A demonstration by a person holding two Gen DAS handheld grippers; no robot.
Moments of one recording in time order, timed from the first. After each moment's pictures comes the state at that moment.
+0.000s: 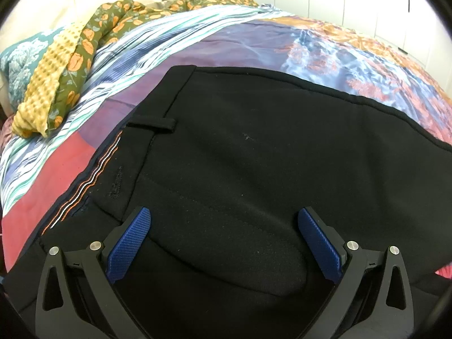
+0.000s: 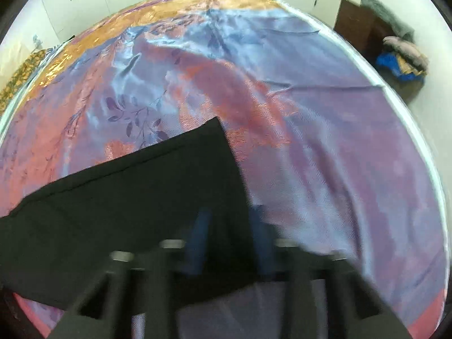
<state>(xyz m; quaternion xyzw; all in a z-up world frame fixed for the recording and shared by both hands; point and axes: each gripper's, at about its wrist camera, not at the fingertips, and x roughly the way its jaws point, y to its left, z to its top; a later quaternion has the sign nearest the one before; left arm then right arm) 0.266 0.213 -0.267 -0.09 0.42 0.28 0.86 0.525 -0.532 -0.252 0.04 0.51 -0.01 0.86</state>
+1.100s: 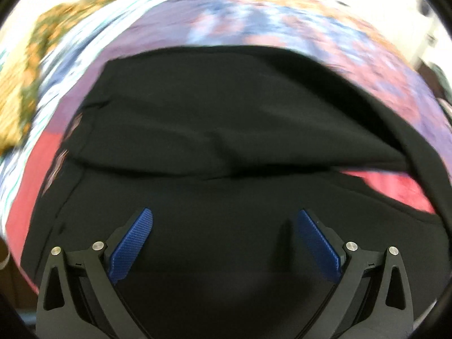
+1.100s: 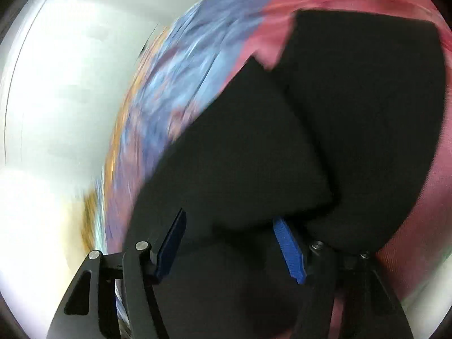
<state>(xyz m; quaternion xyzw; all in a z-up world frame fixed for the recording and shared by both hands) 0.234 0.130 -0.217 -0.08 0.52 0.08 0.85 0.171 -0.486 -0.288 0.51 0.38 -0.08 0.77</state>
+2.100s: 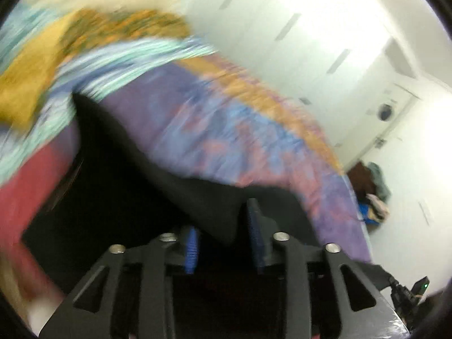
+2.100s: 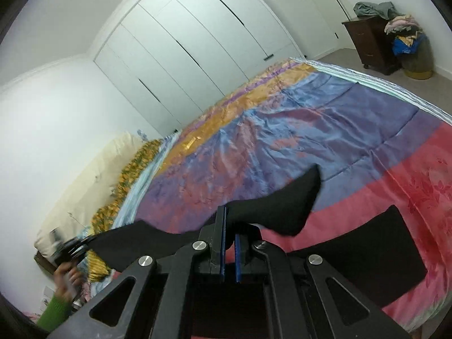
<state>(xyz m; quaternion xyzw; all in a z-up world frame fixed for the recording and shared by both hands) 0.122 0.176 -0.100 -0.30 0.35 0.05 0.89 0.183 -0.494 -0.147 0.28 0.33 0.14 0.89</state>
